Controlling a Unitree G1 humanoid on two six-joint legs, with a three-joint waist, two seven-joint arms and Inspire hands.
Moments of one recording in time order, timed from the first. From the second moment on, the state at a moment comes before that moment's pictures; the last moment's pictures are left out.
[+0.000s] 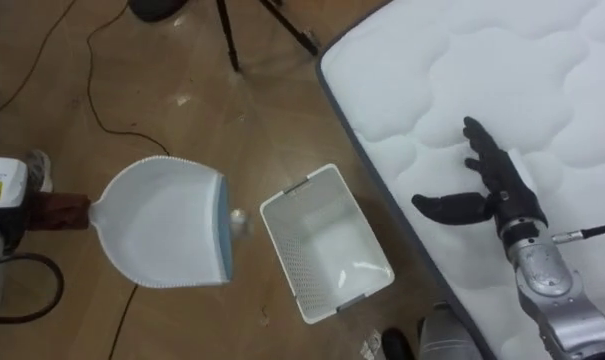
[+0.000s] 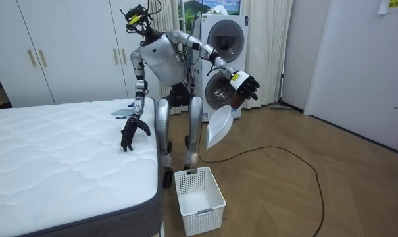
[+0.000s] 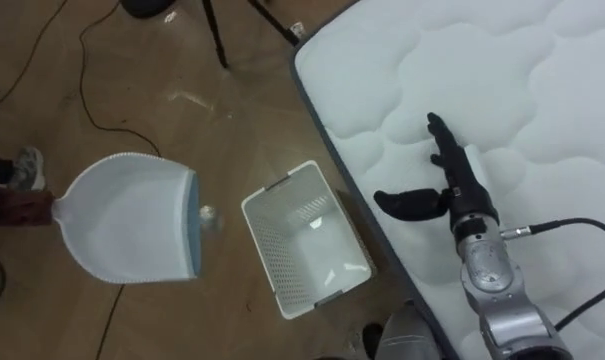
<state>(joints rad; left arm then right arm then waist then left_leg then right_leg) -0.34 0.79 -0.36 0.97 0.92 0.10 0.45 -0.16 -0.46 0.19 0.54 0.09 -0.21 -0.16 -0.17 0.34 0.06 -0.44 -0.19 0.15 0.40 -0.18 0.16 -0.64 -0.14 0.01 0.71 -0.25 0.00</state>
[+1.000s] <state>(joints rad) -0.32 0.79 -0.42 0.97 0.90 0.08 0.42 -0.18 -0.46 0.21 0.57 0.11 -0.21 -0.15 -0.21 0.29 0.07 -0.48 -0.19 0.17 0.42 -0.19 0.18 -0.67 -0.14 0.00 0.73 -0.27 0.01</state>
